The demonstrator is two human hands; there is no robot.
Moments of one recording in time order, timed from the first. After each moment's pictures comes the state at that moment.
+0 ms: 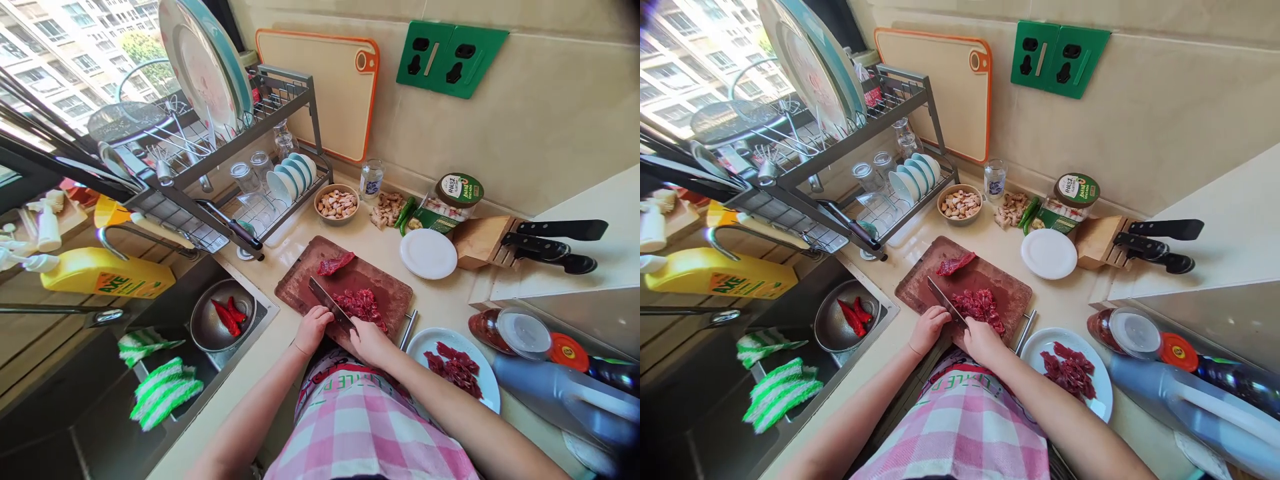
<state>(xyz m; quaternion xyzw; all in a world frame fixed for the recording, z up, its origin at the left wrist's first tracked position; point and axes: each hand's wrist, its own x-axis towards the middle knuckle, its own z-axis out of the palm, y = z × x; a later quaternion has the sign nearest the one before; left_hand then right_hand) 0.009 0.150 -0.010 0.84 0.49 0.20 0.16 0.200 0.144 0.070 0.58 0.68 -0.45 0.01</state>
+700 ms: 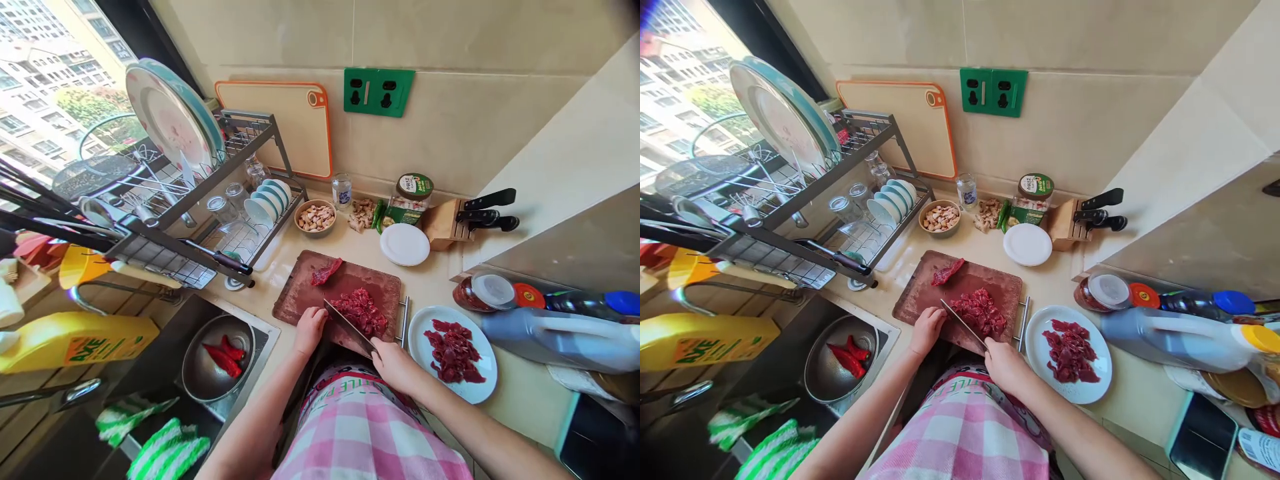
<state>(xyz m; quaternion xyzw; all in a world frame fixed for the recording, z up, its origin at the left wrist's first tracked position) -0.011 0.178 -0.014 0.84 0.49 0.18 0.15 0.200 0.088 0.079 0.66 0.65 -0.37 0.03</state>
